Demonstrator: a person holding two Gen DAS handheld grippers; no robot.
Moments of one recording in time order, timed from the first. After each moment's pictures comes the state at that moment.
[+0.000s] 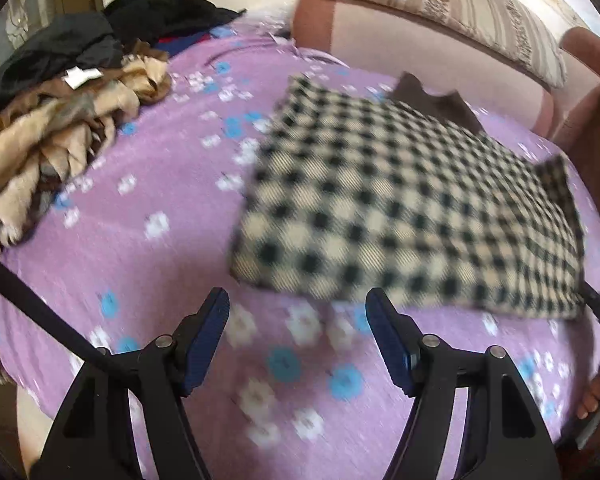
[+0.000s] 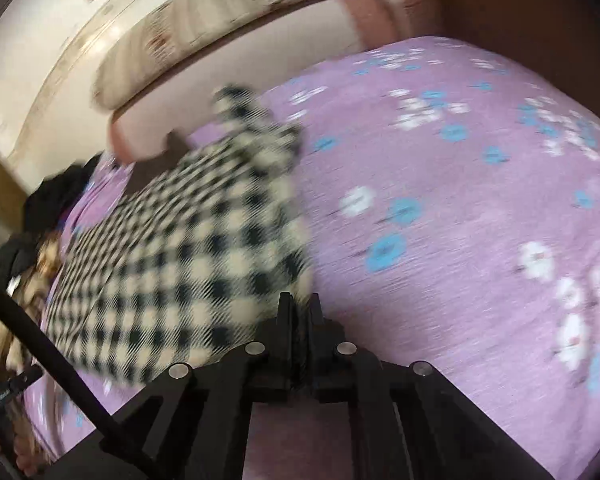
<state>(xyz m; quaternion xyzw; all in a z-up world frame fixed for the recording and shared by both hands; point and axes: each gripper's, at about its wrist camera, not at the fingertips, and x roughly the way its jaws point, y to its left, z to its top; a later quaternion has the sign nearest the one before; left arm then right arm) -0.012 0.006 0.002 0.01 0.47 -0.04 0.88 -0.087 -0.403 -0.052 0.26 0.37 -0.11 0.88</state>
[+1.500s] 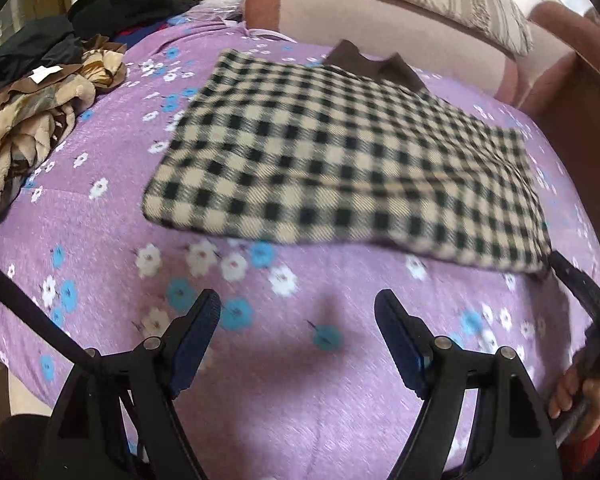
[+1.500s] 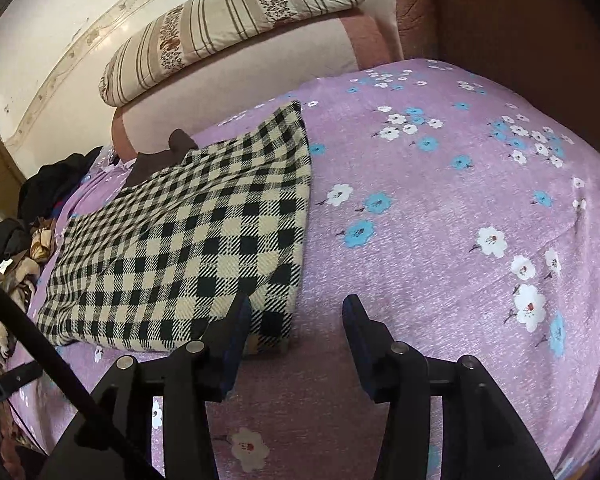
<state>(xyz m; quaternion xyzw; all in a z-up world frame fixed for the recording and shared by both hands) -0.070 -0.063 -0.004 0.01 0.50 -0.09 0.86 -0.123 -0.370 -0.041 0.22 0.36 -0.11 0.90</state>
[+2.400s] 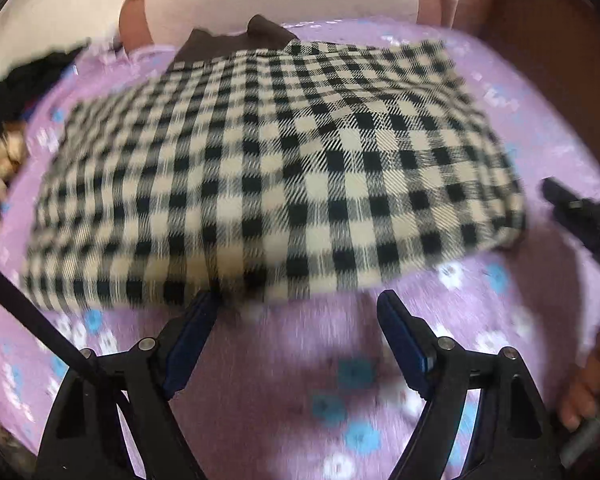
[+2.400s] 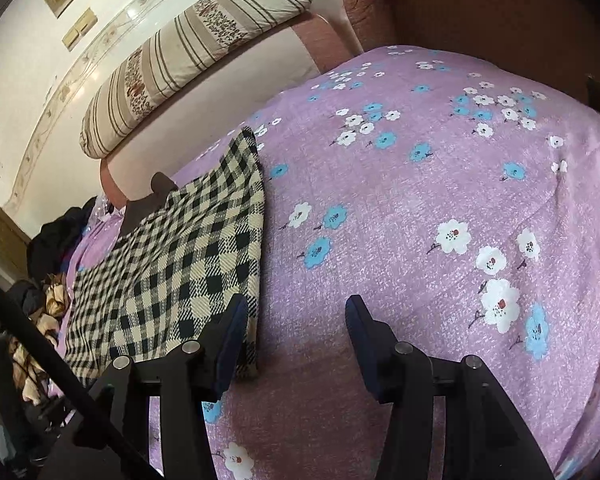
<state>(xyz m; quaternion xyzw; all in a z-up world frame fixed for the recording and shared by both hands) -0.056 -0.181 -0.028 0.11 0.52 -0.19 0.83 -0.134 -0.415 -0.042 0.31 0.33 -0.13 0.88</state>
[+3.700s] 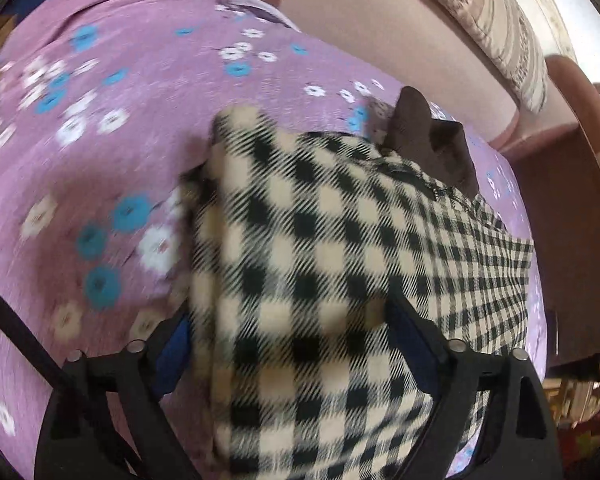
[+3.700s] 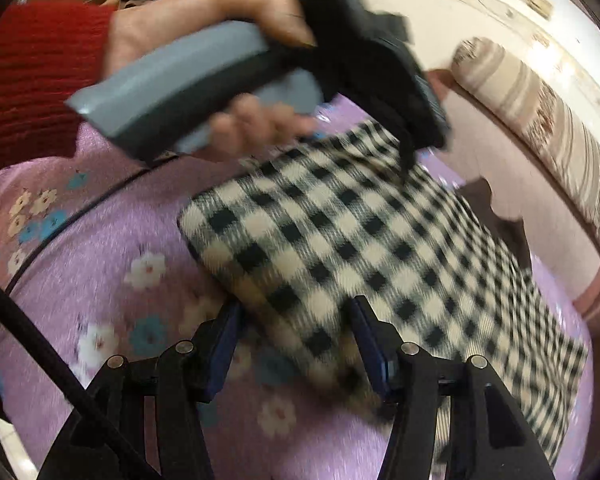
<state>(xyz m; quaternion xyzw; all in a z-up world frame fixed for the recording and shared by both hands) 0.220 -0.004 -0.037 -0.08 0.58 -0.25 0.77 0.002 -0.017 -0.047 -0.22 0.36 0.15 0.90</state>
